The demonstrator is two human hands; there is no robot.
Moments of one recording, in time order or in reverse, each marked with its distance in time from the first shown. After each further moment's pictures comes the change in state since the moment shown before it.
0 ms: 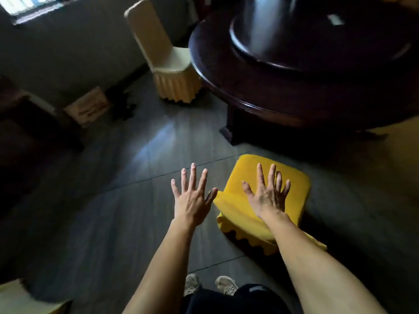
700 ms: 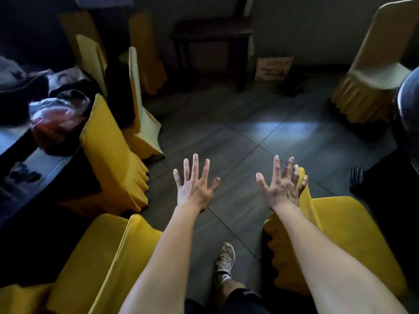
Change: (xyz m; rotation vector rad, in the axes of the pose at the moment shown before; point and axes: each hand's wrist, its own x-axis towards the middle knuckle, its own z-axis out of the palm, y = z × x) left_hand -0.294 0.035 0.030 -0.230 0.159 -1.042; right_hand -0.112 -0.053 0.003 -0.092 -0.215 -0.939
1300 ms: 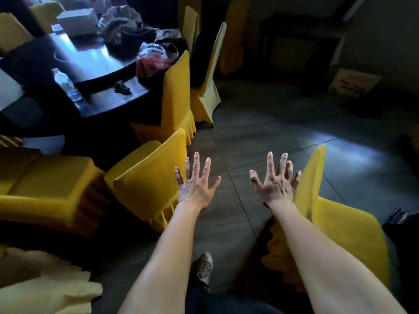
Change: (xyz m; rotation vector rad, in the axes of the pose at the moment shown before) left_hand -0.293 0.041 0.065 -0.049 0.084 -0.431; right_hand -0.185 0.059 -0.017 -0.064 -0.121 -0.493
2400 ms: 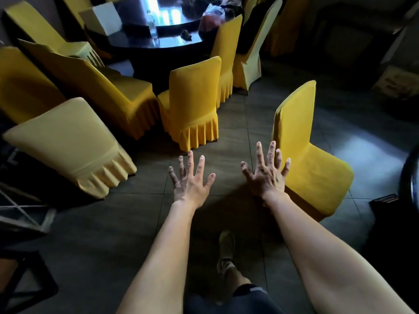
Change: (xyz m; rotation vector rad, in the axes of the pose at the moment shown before) left_hand -0.583 0.153 0.129 -0.122 0.085 -0.350; right_hand -0.462 0.234 -0.061 -0.047 -0.120 -0.437
